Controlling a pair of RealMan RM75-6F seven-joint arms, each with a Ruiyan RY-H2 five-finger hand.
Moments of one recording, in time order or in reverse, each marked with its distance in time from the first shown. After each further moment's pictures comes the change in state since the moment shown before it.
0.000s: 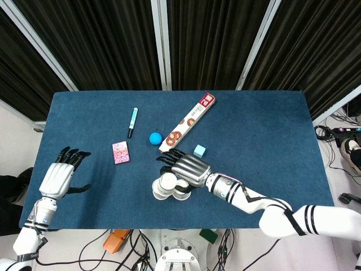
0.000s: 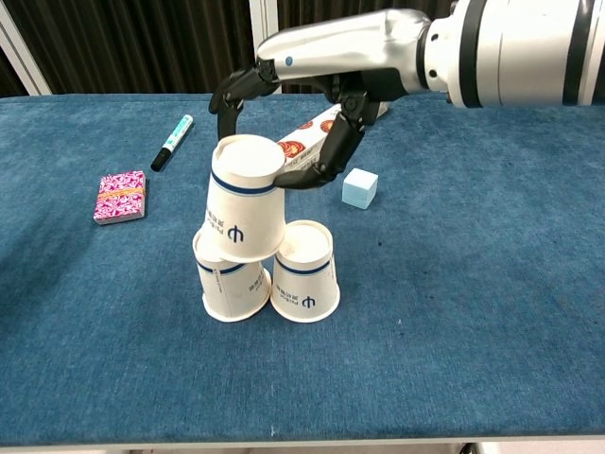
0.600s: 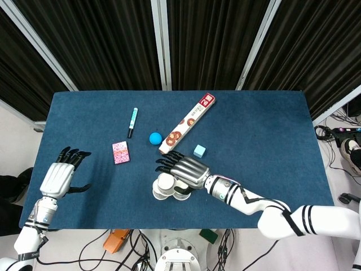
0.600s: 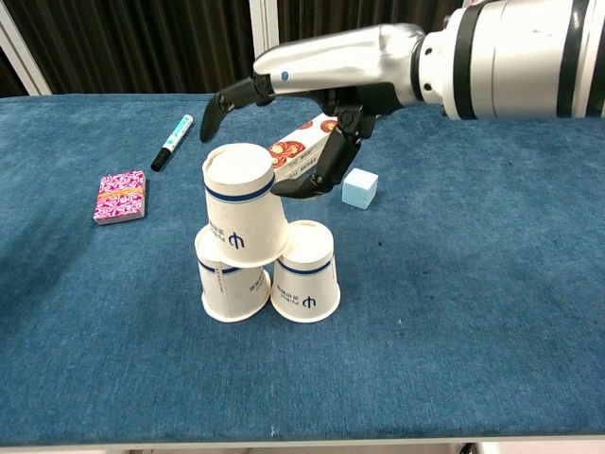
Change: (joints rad) left arm 0.002 -0.008 -0.008 0.012 -0.002 -0.012 -0.011; right arm 0.017 -0.003 -0.028 -0.010 0.009 0.026 -0.010
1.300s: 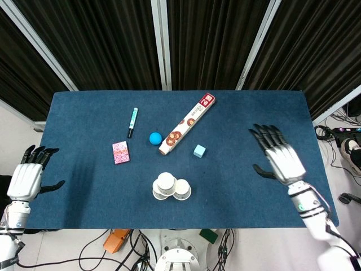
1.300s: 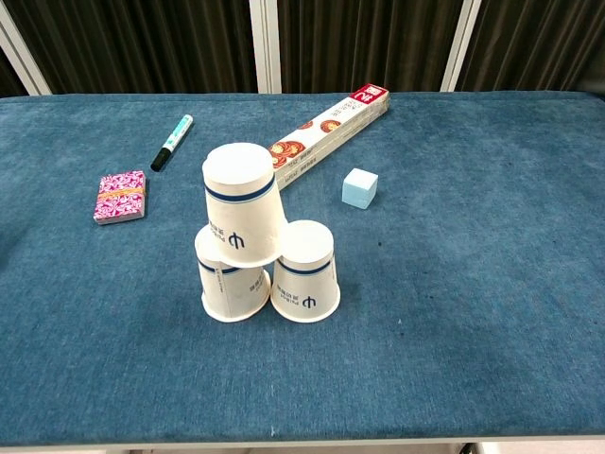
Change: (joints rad) left arm 0.099 0.067 -0.012 0.081 -0.027 0.123 -0.079; right arm -0.555 0.260 -0.181 -0.035 -0.156 0.685 0.005
